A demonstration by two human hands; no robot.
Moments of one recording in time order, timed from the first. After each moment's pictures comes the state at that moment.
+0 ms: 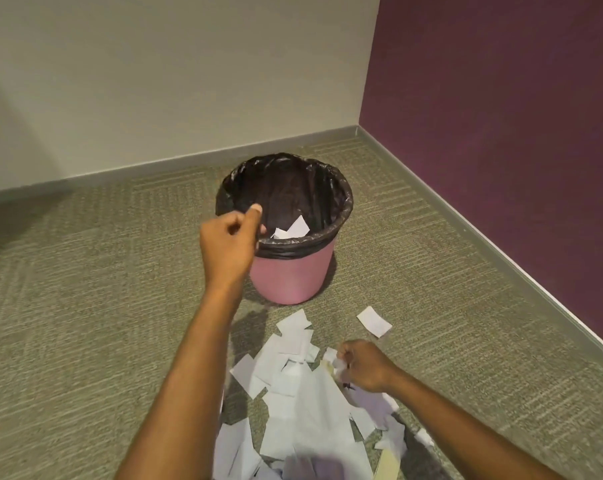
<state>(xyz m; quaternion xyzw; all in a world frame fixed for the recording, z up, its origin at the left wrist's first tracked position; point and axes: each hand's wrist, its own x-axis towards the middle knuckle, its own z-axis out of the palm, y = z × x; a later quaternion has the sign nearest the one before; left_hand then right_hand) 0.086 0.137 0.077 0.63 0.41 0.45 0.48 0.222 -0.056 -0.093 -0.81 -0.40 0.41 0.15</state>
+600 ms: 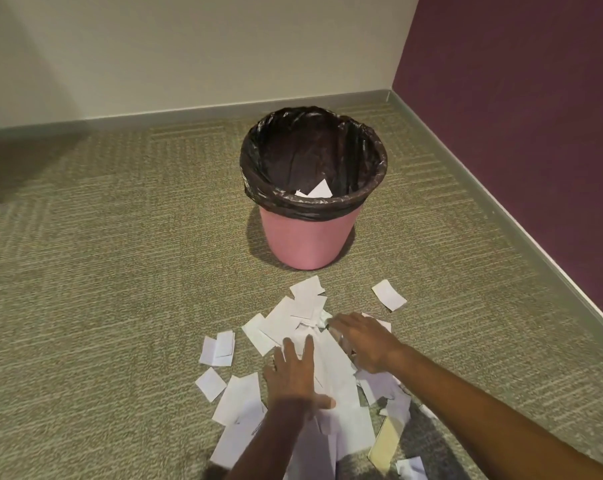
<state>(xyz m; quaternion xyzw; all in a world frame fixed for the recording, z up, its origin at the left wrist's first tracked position) 0.033 -0.008 -0.136 0.83 0.46 -0.21 0.25 0.214 -0.046 -0.127 -0.71 -0.65 0.25 -0.13</state>
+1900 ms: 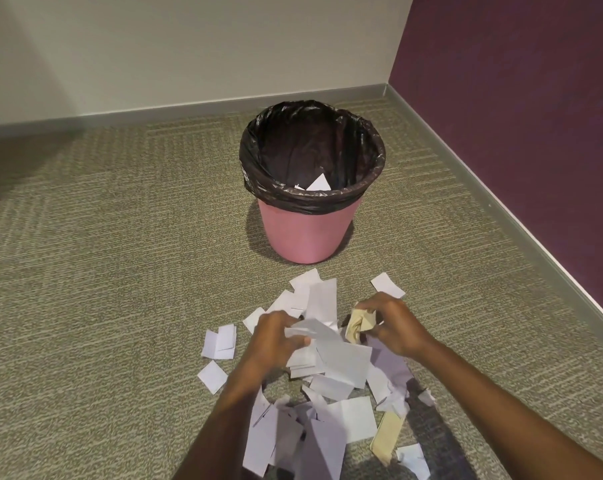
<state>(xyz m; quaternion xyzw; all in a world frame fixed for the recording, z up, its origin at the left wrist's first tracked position) 0.015 0.058 -0.119 0.77 0.43 0.07 0.47 0.242 -0.072 -0.110 -0.80 -0.48 0.29 0.20</state>
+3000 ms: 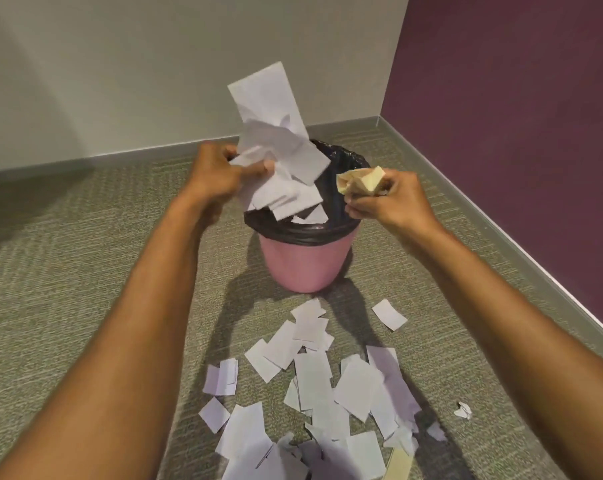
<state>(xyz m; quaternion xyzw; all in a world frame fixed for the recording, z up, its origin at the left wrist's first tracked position) 0.067 0.206 0.136 0.67 0.38 0.31 0.56 0.255 0.044 0.109 -0.70 -0.33 0.27 0.58</state>
